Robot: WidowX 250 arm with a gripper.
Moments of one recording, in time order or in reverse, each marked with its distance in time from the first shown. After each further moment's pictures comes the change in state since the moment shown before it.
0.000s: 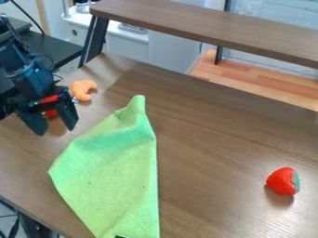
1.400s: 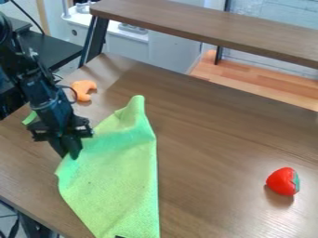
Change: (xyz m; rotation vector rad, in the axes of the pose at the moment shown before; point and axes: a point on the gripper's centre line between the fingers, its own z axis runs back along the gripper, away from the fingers) arm -0.013 -0.007 -0.049 0.081 0.006 -0.026
